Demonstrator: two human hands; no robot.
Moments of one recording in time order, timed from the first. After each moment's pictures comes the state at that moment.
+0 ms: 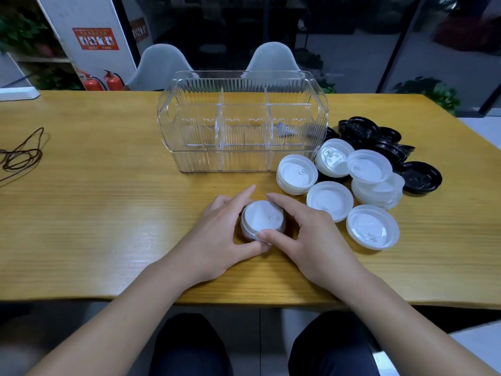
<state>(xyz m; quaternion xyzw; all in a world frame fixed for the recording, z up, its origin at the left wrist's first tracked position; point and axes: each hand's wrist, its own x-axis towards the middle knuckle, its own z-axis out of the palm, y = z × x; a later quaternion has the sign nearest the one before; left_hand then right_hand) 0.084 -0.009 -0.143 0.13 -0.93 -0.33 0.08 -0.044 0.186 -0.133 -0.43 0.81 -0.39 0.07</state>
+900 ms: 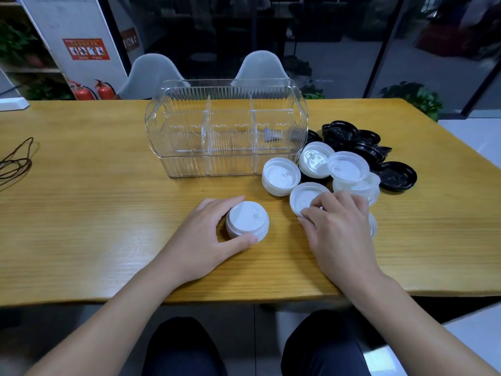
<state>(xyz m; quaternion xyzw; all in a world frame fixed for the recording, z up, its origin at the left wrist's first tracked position) 0.087 -0.005 -0.144 0.14 -0.92 -0.33 0.13 -0.082 0.234 -0.160 -0.41 0.85 -0.18 -0.29</state>
